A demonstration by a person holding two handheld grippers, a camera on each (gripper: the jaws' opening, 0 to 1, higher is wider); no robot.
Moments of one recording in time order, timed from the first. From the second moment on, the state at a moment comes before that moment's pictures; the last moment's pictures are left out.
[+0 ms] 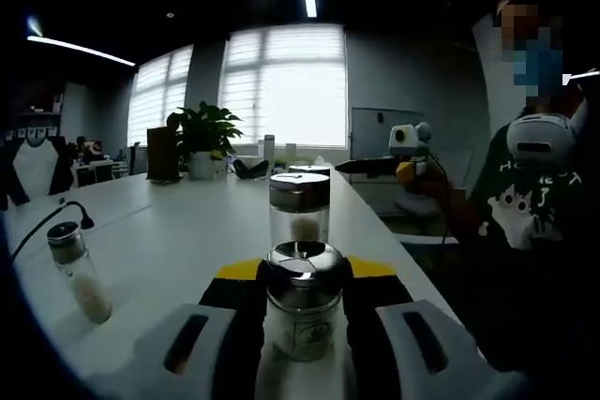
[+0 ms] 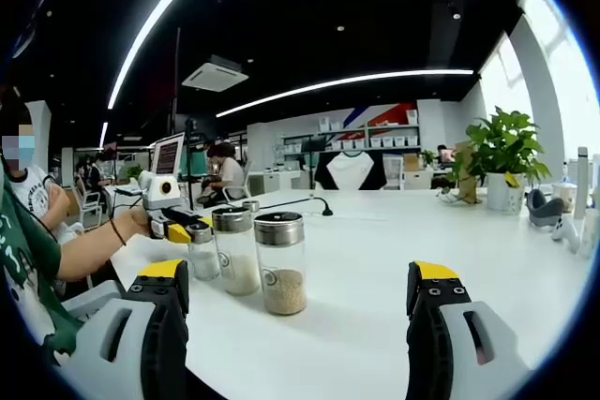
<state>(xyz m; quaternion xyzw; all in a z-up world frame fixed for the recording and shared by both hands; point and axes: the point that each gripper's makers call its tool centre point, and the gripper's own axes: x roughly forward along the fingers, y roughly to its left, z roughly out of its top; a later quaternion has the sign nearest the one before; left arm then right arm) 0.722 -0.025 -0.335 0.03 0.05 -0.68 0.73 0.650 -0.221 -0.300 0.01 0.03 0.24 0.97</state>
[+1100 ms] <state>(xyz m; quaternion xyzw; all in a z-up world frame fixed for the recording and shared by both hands) 0.728 -0.020 -0.335 0.01 0.01 -0.54 0.84 0.650 -0.219 -0.303 0.01 0.04 0.24 0.97</state>
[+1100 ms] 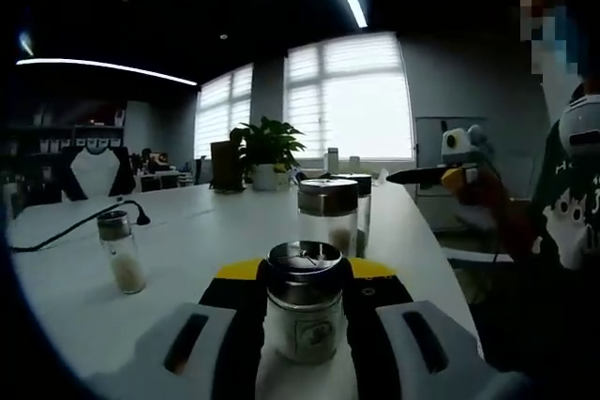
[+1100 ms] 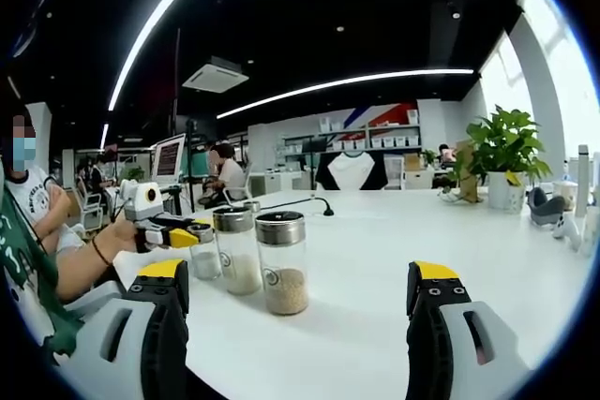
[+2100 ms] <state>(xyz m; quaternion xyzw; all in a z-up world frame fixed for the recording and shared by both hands) 0.739 -0.013 -0.333 -0.01 -0.02 -0.36 0.93 0.650 -0.218 -0.307 0.01 0.04 0.24 0.97</state>
